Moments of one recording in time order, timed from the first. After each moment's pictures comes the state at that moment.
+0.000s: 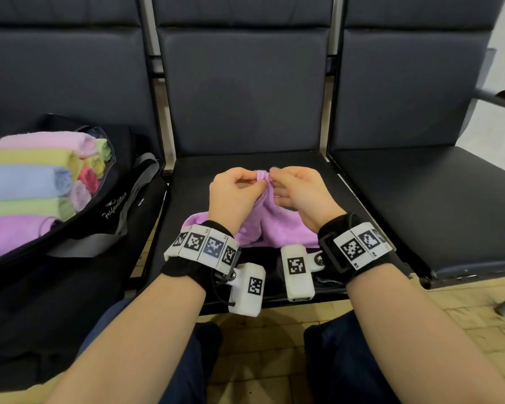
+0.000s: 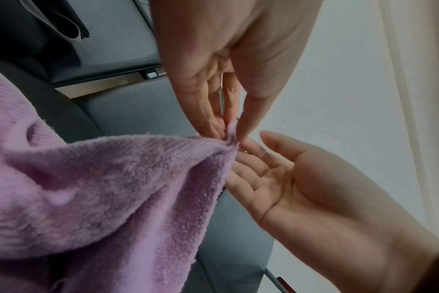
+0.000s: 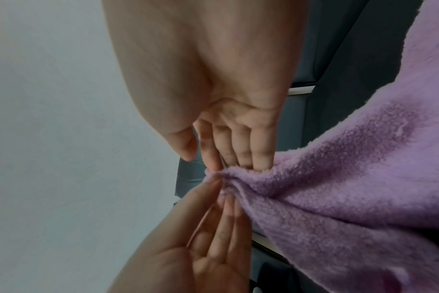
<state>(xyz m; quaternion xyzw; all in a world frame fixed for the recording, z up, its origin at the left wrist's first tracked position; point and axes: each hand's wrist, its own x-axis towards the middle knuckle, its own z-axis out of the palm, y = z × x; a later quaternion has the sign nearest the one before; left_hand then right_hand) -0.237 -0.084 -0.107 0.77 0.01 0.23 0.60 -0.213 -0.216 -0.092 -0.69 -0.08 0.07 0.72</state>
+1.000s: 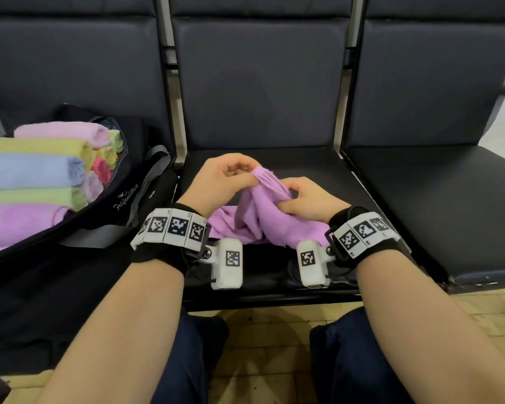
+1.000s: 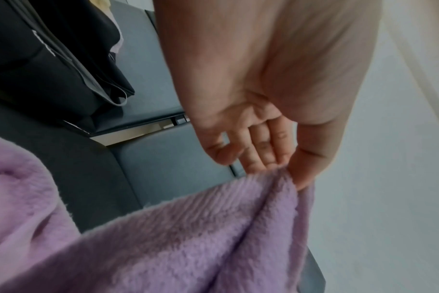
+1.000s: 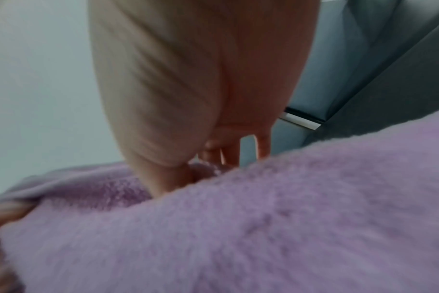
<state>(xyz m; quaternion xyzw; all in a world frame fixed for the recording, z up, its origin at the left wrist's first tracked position) -0.239 -0.034 -0.090 0.78 -0.10 0.12 0.61 -0.177 -0.228 -0.119 -0.85 -0.29 0.10 0.42</state>
